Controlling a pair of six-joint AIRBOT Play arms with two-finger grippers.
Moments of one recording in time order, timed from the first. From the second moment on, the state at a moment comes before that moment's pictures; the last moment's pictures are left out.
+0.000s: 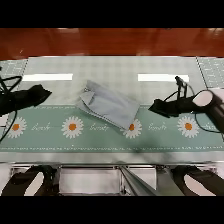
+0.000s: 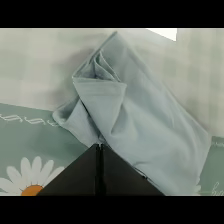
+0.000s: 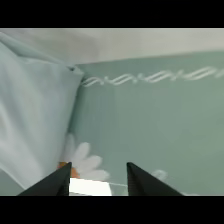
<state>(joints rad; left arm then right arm) 0.06 -0.72 0.76 1.02 -0.95 -1.58 0.07 -1.10 0.69 -0.96 0.89 1.59</state>
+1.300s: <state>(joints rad) -0.11 -0.82 0.68 0.99 -0.89 -1.59 0.30 -1.55 1.47 -0.66 1.08 1.43</state>
